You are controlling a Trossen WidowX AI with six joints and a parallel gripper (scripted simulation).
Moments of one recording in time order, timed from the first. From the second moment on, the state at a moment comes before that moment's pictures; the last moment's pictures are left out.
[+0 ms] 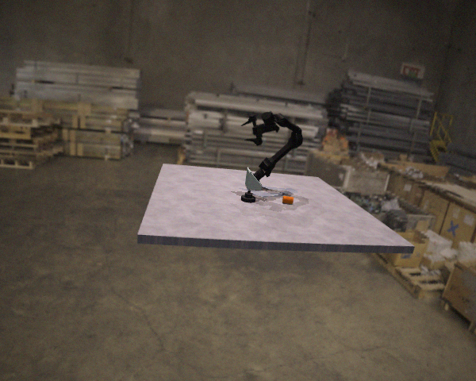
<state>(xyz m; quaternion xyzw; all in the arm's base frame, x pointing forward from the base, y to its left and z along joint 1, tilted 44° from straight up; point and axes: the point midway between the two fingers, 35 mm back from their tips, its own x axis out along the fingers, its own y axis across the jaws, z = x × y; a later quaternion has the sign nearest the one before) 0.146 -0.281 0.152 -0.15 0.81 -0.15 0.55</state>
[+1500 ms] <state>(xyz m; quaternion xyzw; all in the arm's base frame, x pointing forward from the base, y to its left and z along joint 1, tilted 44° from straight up) 0.296 0.108 0.130 0.66 0.68 -0.25 0.19</state>
